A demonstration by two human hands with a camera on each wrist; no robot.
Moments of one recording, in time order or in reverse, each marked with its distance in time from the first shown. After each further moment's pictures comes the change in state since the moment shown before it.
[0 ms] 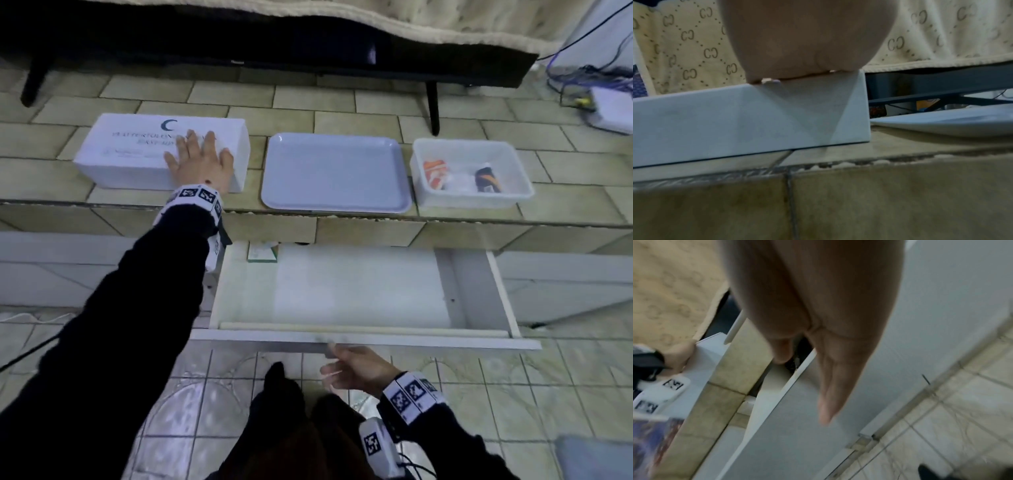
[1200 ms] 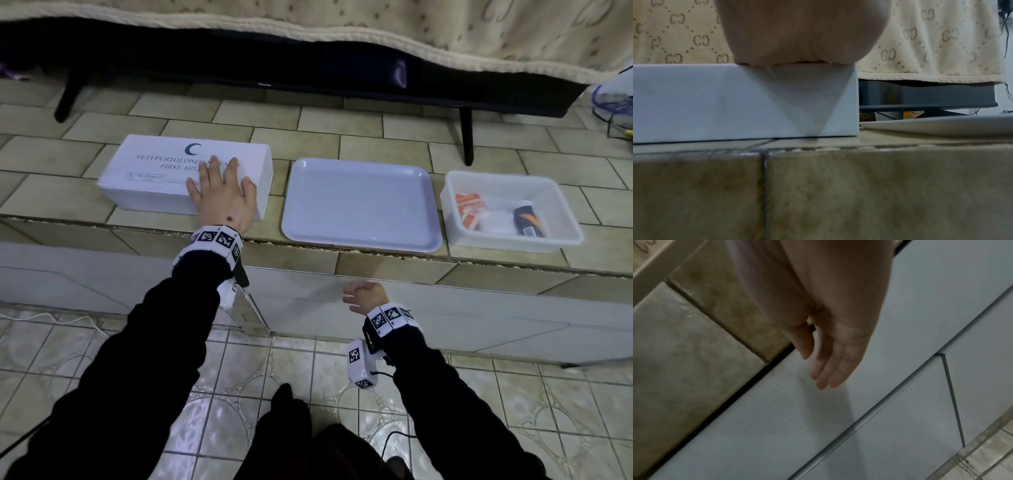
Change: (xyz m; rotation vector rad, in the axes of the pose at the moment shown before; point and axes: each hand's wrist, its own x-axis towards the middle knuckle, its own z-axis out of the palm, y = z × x) left_hand 0.002 0.003 0.015 -0.122 0.196 -0.006; right_hand 0.116 -0.140 -0.018 -0.009 0.396 -0.207
